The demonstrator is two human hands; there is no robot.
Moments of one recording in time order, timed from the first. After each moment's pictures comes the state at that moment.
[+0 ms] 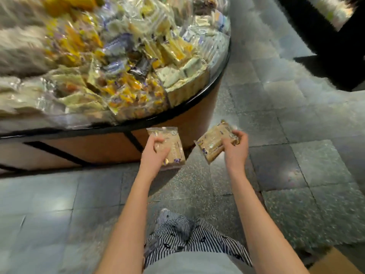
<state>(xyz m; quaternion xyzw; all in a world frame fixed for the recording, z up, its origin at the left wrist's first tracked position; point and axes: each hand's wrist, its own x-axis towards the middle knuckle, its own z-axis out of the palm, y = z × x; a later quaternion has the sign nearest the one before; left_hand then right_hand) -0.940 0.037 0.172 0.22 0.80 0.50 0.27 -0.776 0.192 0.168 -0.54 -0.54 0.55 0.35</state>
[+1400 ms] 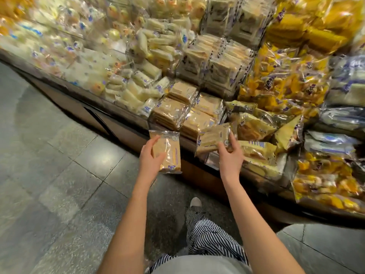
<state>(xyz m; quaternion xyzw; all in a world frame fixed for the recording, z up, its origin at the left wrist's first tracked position) -1.478 -0.327 0.152 -0.04 0.84 0.53 0.09 -1.429 -0.114 0.159 -0.34 -0.67 0.64 0.18</state>
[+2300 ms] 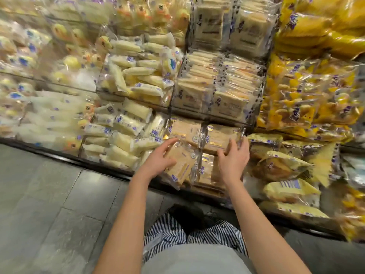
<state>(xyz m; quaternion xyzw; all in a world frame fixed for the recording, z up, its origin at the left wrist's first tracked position) -1.765 -0.298 0.167 0.14 0.81 0.43 0.37 -1.658 -0.097 0.101 -0.46 -0.84 0.27 0.11</state>
